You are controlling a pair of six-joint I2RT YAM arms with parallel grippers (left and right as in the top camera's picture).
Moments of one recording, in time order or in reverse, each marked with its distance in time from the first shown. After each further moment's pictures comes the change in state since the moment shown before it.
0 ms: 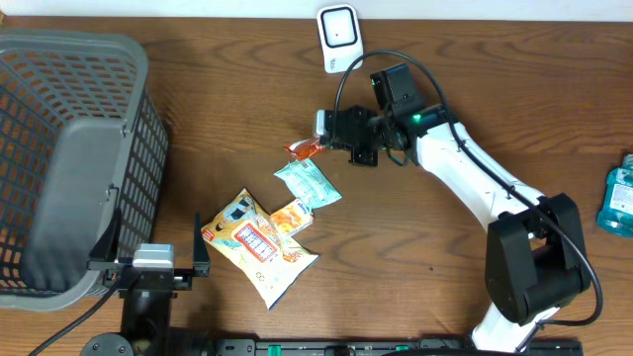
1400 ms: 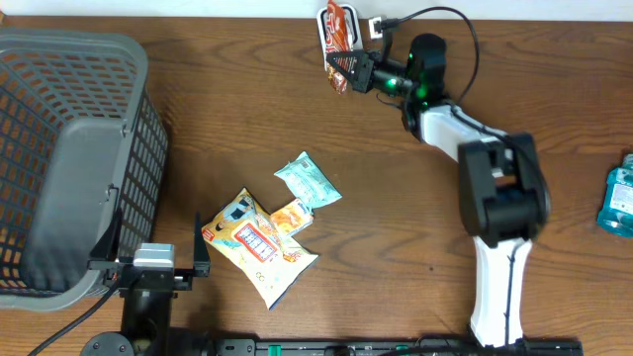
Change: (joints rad) left arm 0.000 0.002 0.000 -0.006 0.000 0.000; right arm -0.181 0.475 0.198 1.152 -0.328 1.783
